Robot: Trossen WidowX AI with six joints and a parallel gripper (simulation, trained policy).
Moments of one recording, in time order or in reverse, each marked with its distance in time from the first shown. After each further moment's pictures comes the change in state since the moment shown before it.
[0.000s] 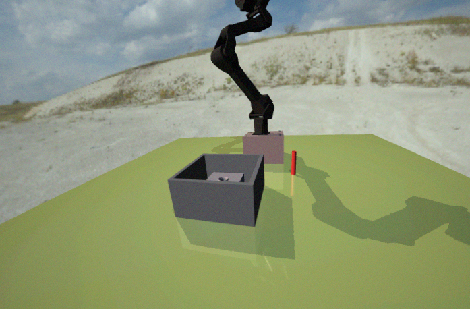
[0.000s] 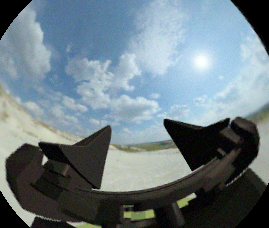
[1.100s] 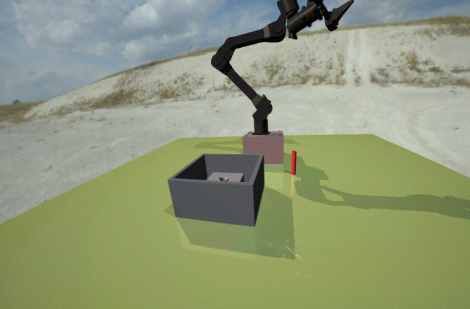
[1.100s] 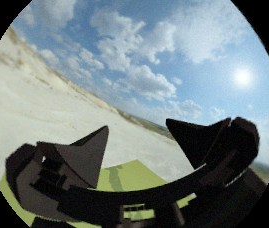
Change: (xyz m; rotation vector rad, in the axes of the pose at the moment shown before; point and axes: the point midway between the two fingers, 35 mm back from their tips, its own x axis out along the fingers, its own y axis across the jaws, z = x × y) arm -0.005 0.112 -0.204 -0.306 0.406 0.275
